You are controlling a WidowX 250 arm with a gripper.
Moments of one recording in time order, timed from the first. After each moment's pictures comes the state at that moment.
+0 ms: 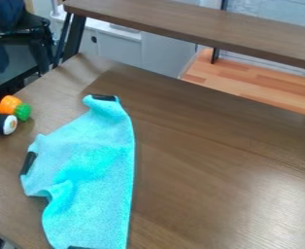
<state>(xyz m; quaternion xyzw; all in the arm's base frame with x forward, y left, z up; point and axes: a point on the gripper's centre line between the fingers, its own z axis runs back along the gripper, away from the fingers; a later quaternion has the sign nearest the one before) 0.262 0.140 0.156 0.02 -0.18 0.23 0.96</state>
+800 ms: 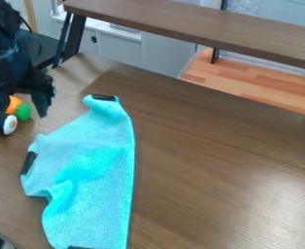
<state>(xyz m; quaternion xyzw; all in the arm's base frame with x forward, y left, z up) 0.256 0.155 0.087 0.07 -0.16 0.22 0.96</state>
